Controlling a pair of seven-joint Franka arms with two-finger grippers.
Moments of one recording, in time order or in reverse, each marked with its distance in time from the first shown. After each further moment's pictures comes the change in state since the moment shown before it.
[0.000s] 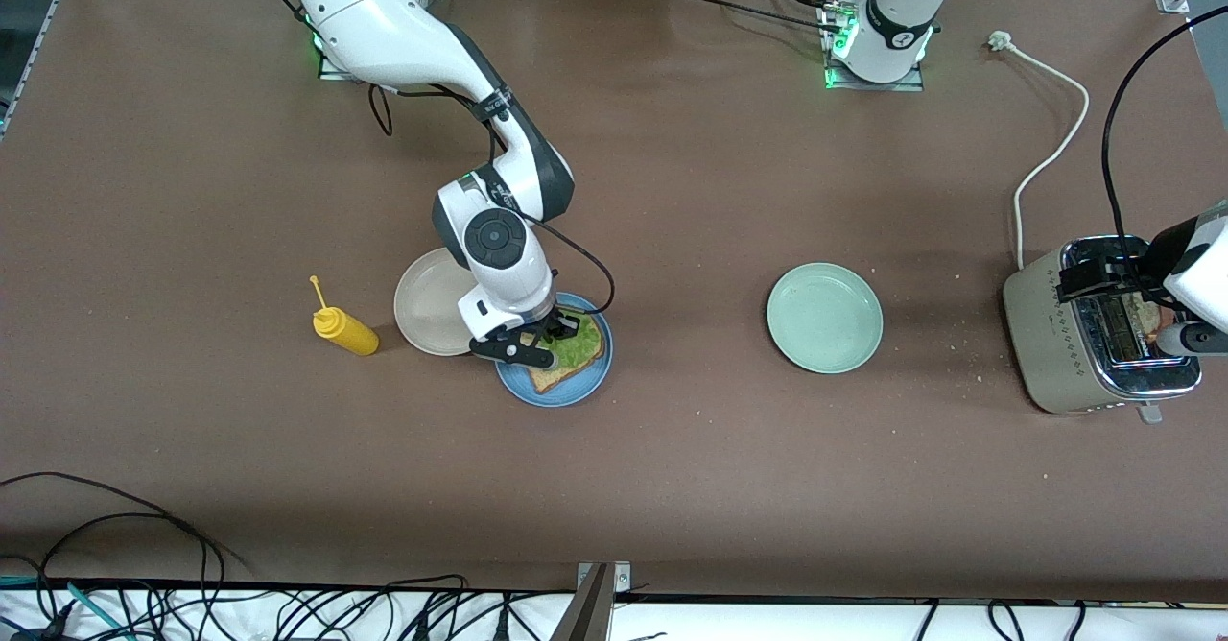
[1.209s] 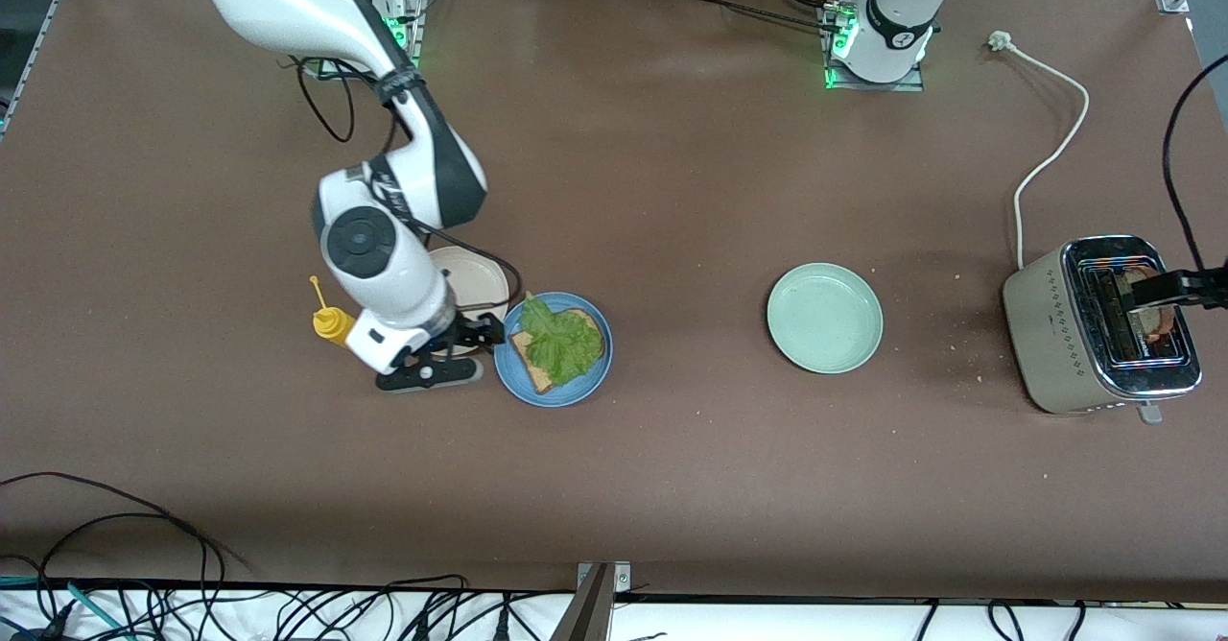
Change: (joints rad) left arm 0.154 0.053 0.007 -0.004 0.002 0.051 0.127; right arm -0.184 -0.187 0.013 -0.044 -0.038 -0.135 -0.550
